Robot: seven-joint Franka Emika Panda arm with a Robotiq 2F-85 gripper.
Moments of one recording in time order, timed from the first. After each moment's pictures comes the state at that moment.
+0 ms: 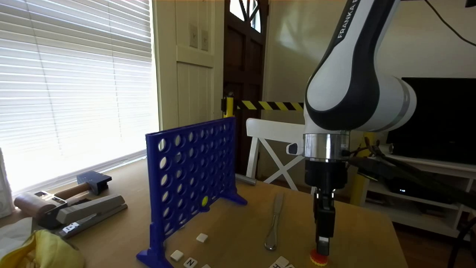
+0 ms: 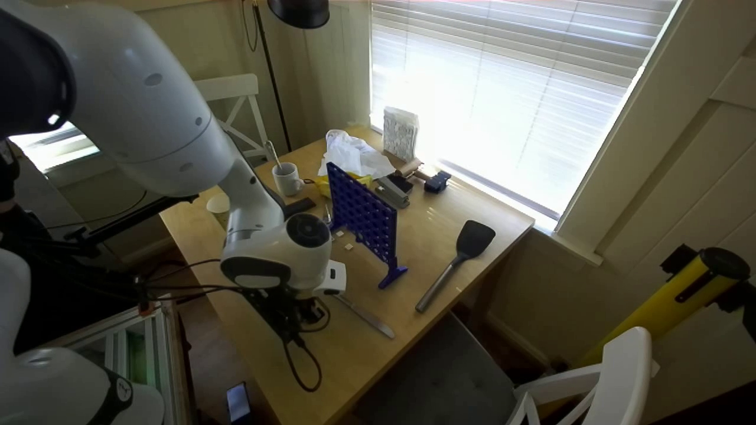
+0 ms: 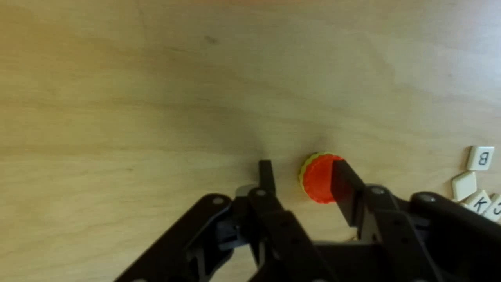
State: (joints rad) arm -0.09 0.34 0.23 -2.66 0.51 2.83 -0.71
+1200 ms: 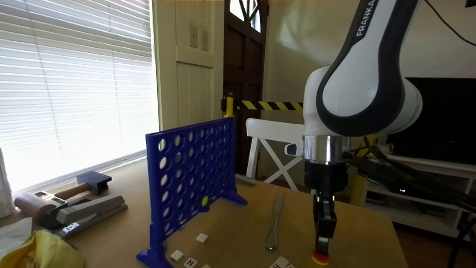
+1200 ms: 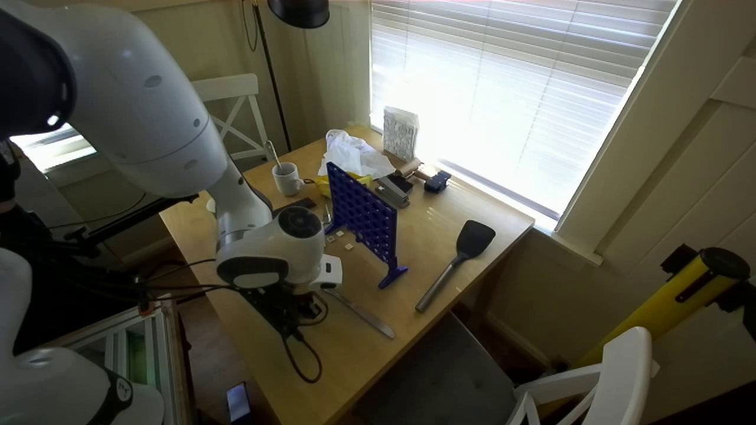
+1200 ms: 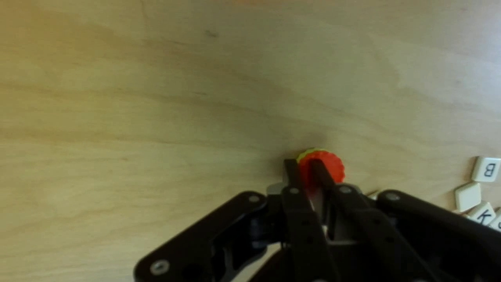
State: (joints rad) arm -0.11 0.34 0.27 -2.68 0.37 2.88 -0.59
